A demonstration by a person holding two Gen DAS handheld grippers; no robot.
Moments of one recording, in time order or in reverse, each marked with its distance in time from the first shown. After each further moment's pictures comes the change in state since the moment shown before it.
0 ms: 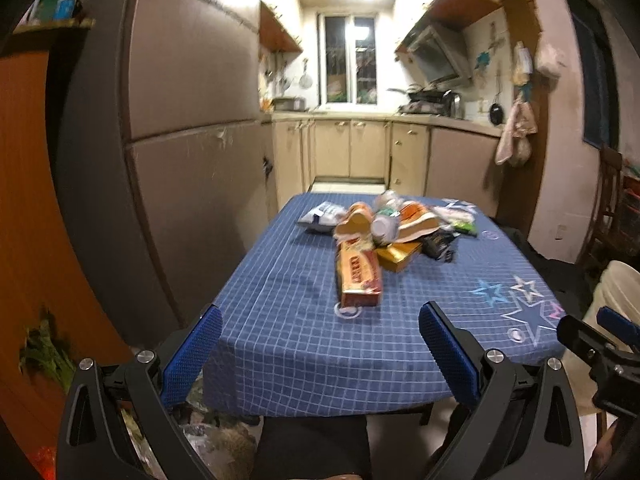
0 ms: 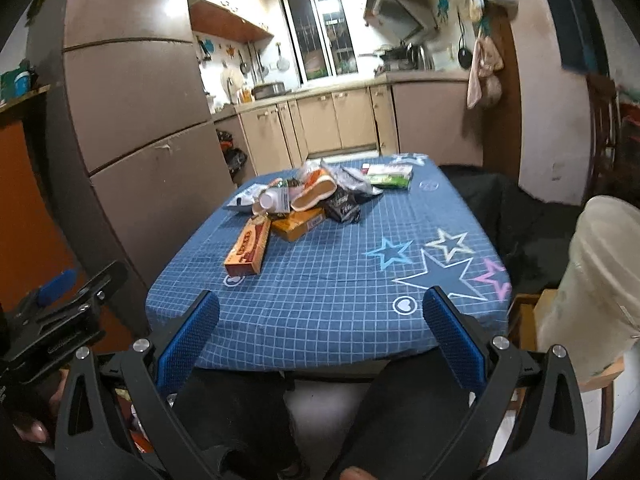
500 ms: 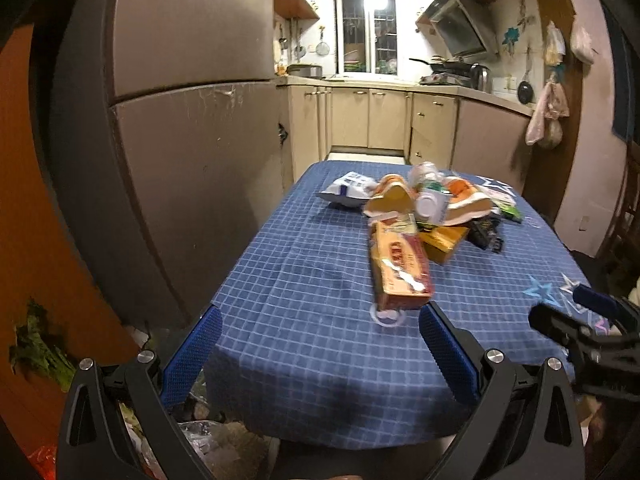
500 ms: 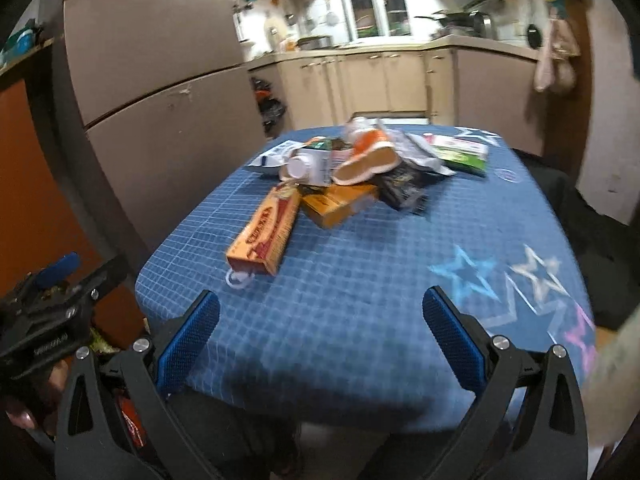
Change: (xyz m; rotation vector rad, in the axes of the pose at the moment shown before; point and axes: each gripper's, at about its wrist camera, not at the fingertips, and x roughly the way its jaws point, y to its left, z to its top) left arm 0.090 0.027 0.010 -0.019 0.106 0.056; right arm 0.126 0.028 0.036 -0.156 0.161 0.161
